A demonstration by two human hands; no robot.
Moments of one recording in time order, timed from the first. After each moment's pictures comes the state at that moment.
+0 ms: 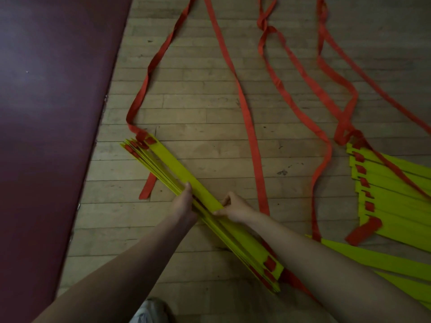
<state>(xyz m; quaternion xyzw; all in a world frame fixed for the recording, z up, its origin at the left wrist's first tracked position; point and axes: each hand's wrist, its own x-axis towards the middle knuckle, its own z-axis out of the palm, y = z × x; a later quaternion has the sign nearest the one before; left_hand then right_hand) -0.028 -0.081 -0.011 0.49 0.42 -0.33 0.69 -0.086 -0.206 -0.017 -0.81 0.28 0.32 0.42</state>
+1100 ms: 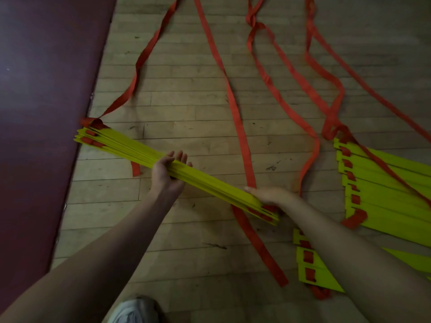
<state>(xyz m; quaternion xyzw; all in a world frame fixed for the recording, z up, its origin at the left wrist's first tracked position) 0.016 -0.086 0.020 0.30 0.35 -0.24 0.85 -0.095 -0.300 0.006 -0.81 0.33 0.42 0.23</state>
